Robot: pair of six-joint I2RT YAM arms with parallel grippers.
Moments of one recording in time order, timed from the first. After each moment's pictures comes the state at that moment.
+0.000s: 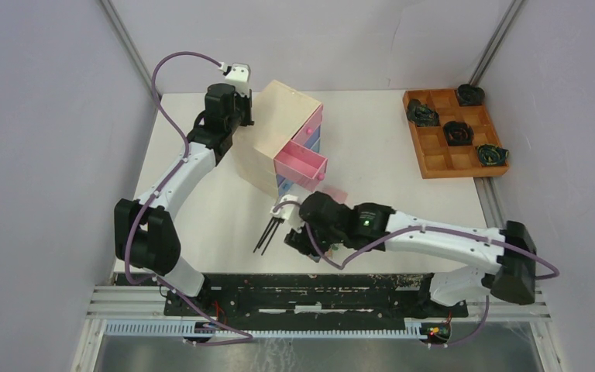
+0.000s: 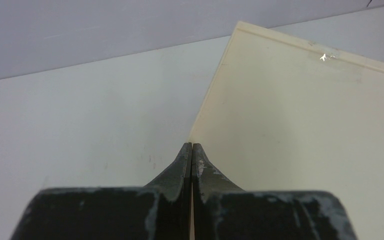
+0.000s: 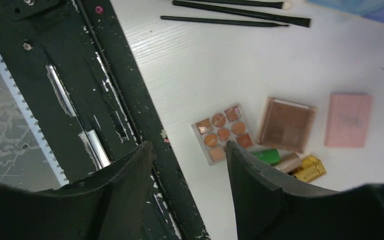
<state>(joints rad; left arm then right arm) -0.29 1.59 1.33 -0.07 -0.10 0.00 1.19 1.30 1.11 -0.62 0.05 0.01</state>
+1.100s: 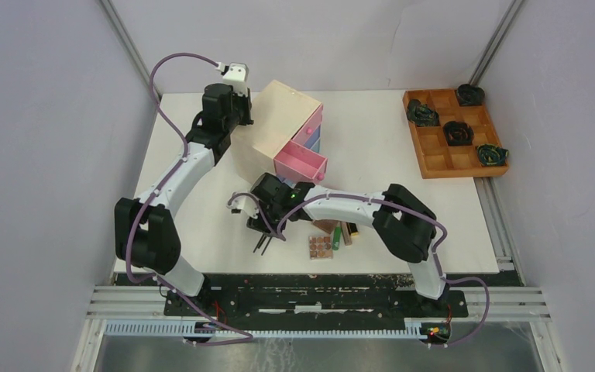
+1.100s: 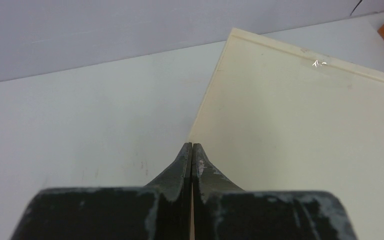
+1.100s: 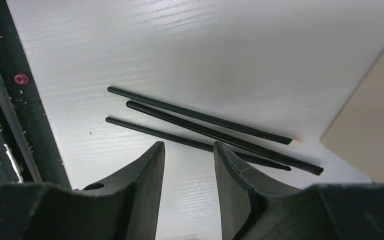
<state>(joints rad) -0.27 1.60 1.32 -0.03 -0.04 -0.01 1.08 2.01 1.48 -0.43 -0.17 -0.28</state>
